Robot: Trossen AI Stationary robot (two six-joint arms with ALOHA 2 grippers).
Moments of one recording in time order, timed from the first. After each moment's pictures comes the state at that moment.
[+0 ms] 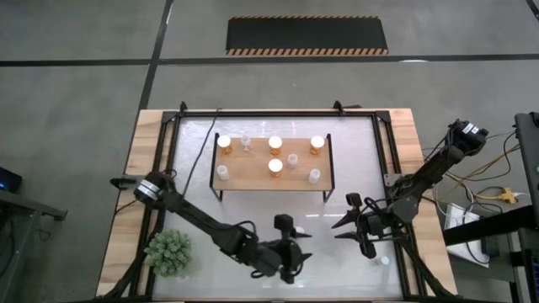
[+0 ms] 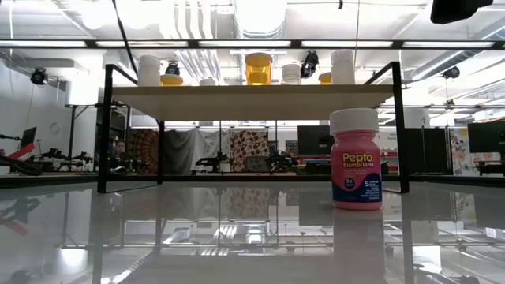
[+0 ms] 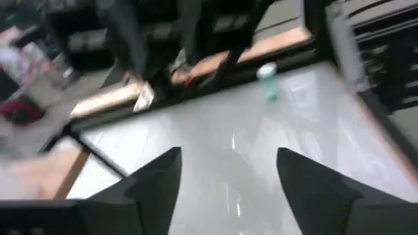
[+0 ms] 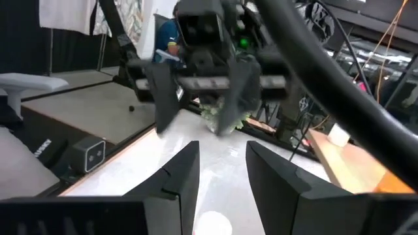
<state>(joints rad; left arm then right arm) -0.53 2.03 1.59 0.06 -0.66 0.09 0.79 1.07 0.27 0.81 0.49 -0.31</state>
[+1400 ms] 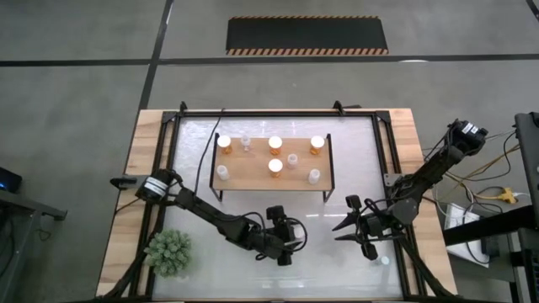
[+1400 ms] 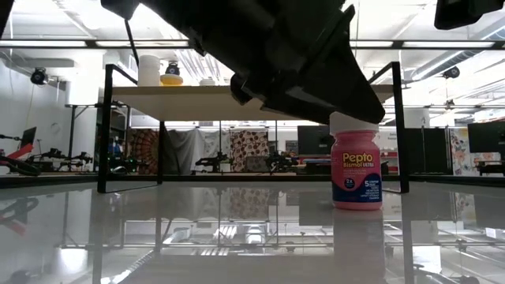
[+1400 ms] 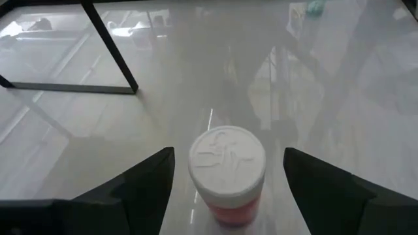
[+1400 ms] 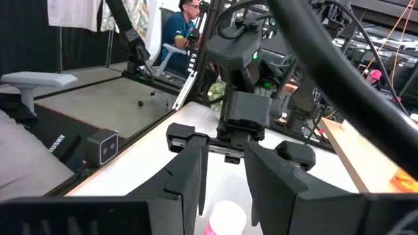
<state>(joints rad) -0.44 2.07 1.36 0.10 -0.56 -0.28 0.81 1.07 0.27 0.77 0.49 -0.25</state>
